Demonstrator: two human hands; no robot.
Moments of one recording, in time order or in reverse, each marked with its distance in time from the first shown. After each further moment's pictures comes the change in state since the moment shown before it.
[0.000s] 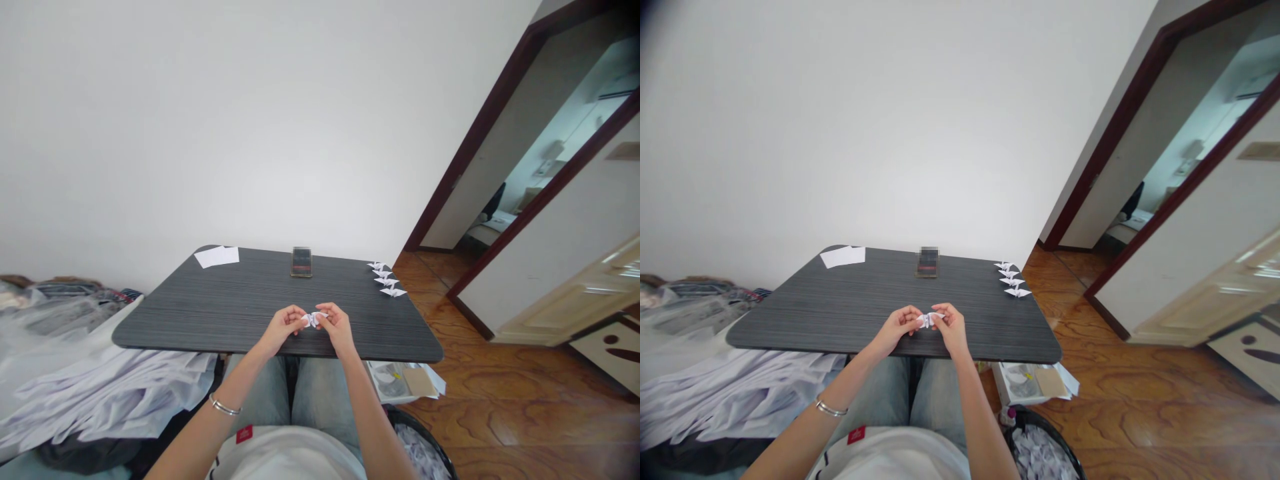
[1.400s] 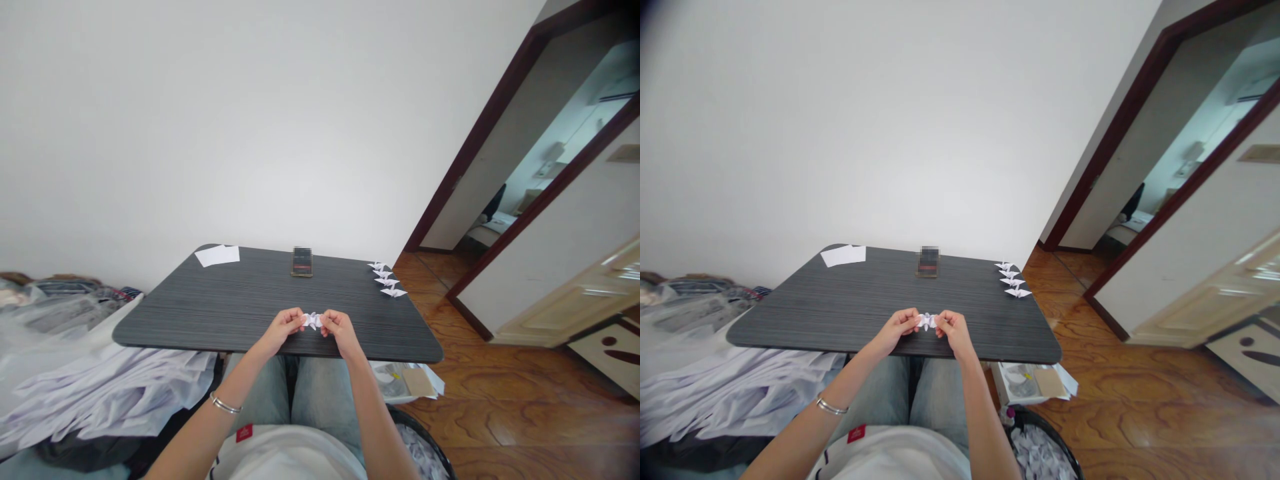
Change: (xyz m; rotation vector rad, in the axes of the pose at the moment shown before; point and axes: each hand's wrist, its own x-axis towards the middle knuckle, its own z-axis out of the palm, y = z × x) left_hand -0.002 0.007 0.000 -0.010 -0.083 -0.034; right_hand -0.003 -0.005 -0.009 -0.068 -0.085 0.151
